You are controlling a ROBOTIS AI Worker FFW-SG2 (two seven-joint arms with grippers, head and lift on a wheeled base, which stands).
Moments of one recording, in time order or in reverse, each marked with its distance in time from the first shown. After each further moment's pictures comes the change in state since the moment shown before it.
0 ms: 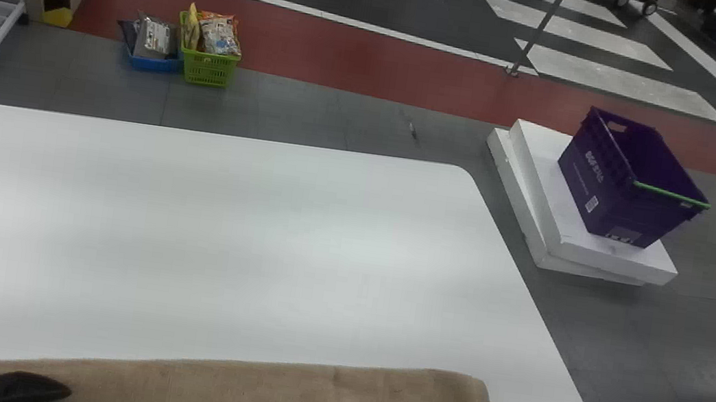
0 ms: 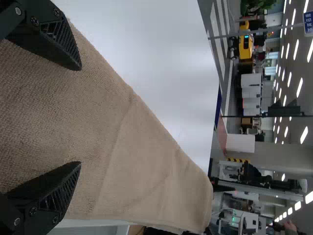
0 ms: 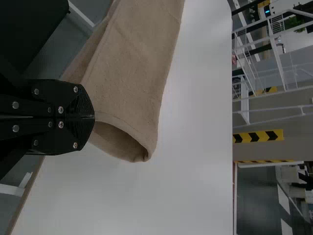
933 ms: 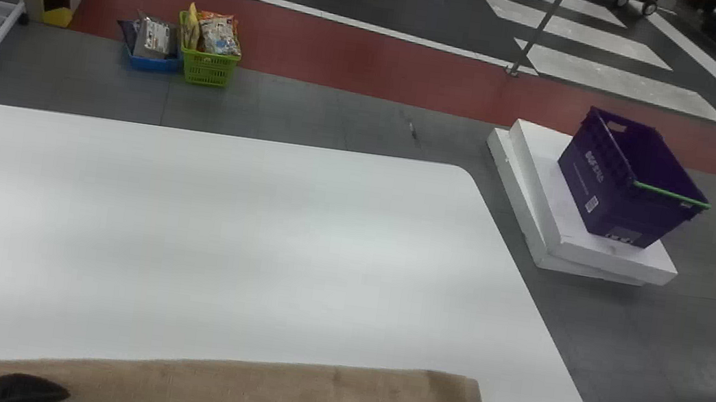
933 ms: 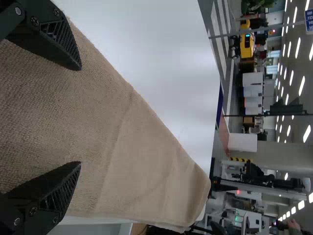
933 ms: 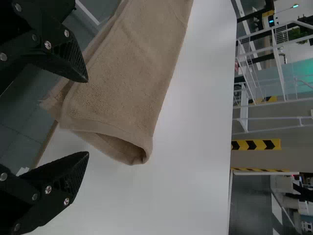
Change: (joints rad) left arm 0.012 0.000 0.003 -0.016 -0.008 0.000 -0.003; right arm -0.019 -0.012 -0.012 0.046 -0.055 -0.027 0.000
